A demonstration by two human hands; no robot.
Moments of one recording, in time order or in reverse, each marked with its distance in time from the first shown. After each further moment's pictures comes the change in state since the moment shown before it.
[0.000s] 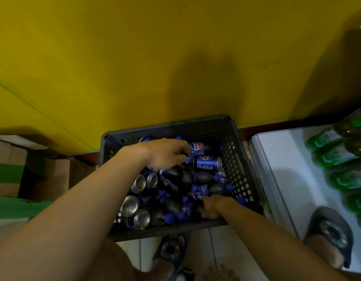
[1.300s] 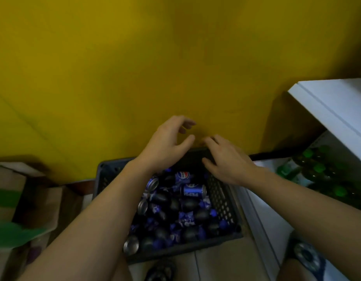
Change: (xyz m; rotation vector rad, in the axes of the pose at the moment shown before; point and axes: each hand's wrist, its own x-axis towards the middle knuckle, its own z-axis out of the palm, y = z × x) left_hand -0.040 0.063 -0.036 -0.206 0.918 0.403; right_hand -0.226 0.031 -0.131 0.045 1.160 -0.144
